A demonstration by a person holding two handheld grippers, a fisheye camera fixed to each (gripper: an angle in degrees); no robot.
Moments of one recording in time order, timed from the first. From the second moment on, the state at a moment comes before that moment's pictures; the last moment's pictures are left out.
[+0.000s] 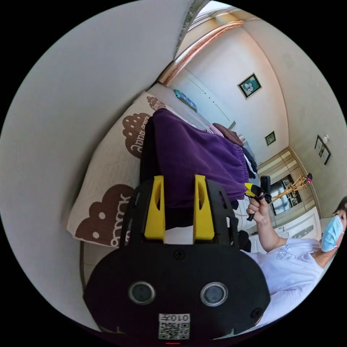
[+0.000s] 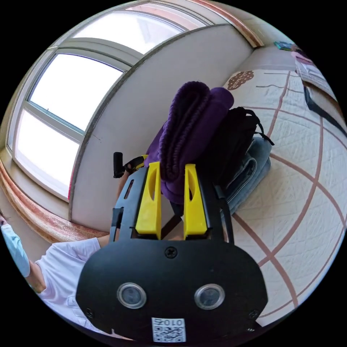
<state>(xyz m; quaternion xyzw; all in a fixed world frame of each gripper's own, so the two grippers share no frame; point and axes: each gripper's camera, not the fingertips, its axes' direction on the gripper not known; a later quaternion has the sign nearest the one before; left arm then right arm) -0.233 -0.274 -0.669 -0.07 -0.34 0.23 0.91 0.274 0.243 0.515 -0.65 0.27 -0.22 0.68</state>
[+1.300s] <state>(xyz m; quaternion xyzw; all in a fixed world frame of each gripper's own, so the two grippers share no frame) -0.116 -0.069 -0.262 0.00 -0.56 0.53 0.63 0.169 0.095 0.043 -0.29 0.38 -0.48 0.73</state>
